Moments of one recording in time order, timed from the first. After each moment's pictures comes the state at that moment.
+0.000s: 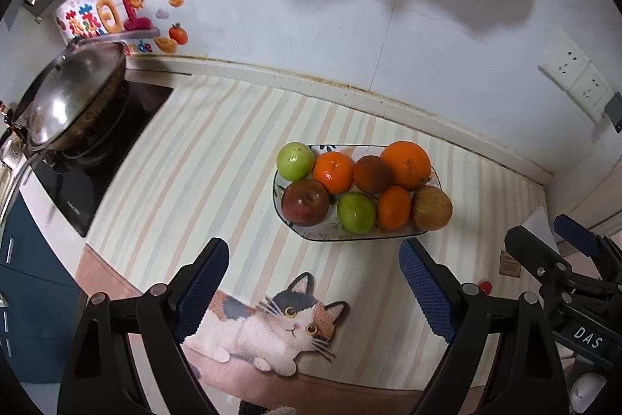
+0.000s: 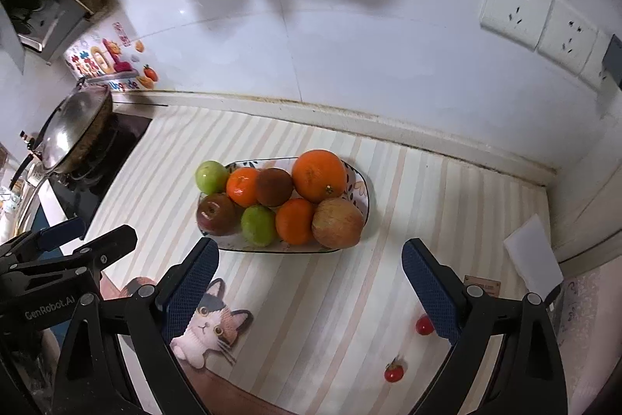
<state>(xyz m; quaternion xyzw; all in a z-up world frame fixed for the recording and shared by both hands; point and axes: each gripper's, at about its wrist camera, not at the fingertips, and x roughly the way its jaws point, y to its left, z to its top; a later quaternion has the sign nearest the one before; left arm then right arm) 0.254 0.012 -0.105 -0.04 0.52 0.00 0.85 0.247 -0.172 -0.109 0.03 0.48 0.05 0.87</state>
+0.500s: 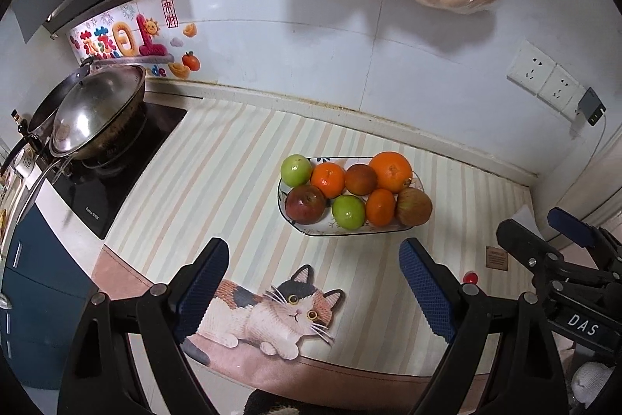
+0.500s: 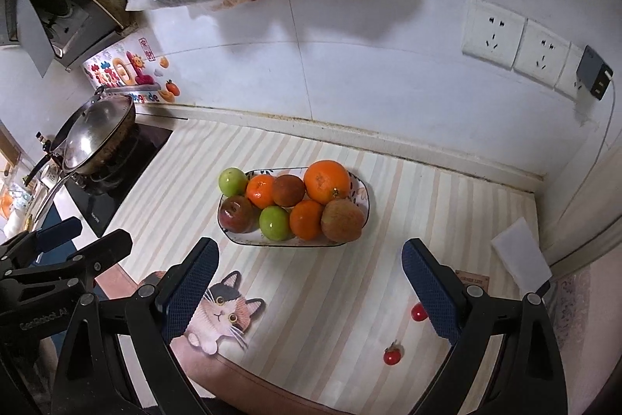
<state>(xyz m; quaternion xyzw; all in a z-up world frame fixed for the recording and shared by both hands) 0.204 0.006 -0.064 -0.03 0.48 0.00 0.88 0.193 -0.173 -0.066 0.03 0.45 0.07 0.89</state>
